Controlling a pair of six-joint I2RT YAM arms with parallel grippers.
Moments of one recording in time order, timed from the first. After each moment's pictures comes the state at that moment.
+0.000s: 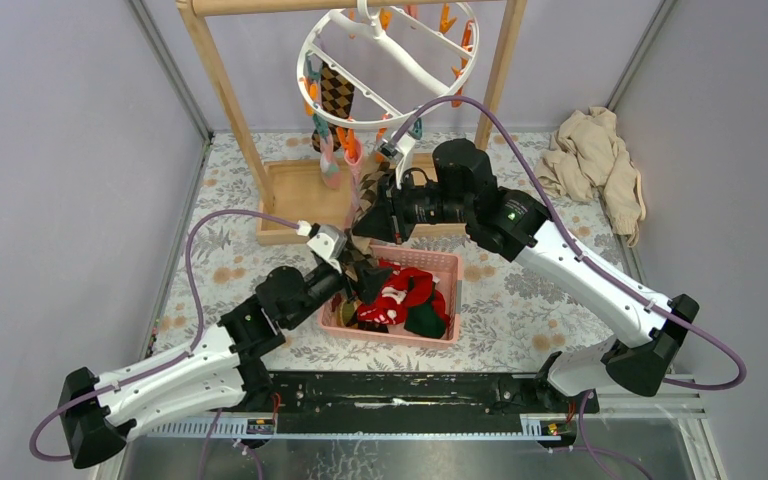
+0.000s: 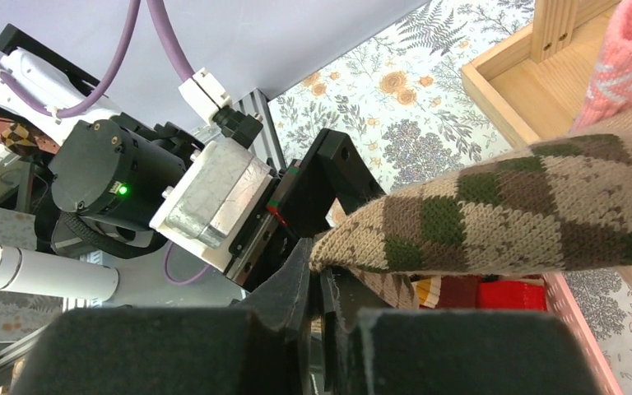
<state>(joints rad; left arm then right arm) -0.97 0.75 0.51 0.19 -0.18 -0.22 0.86 1.41 1.54 -0.44 -0.49 0.30</state>
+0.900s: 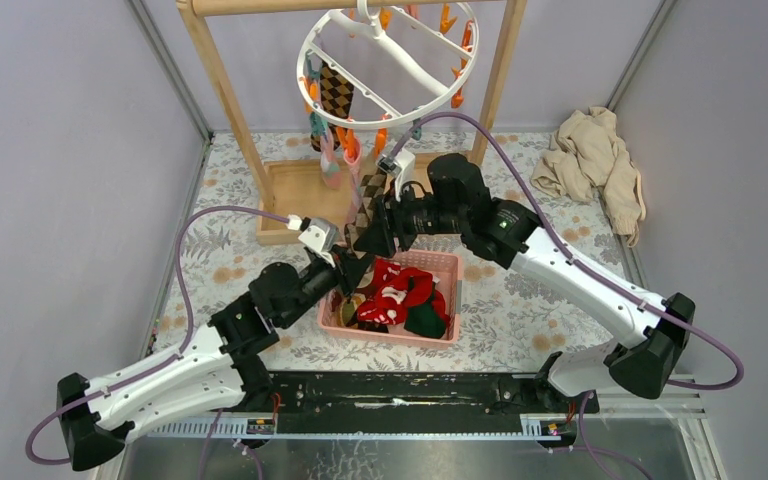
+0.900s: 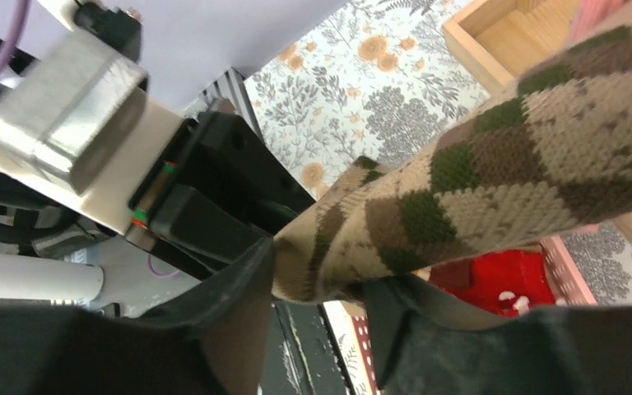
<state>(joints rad) -0.97 0.73 0.58 0.10 -0.23 -0.27 0.86 1.40 1.43 -0.40 -0.47 0.32</state>
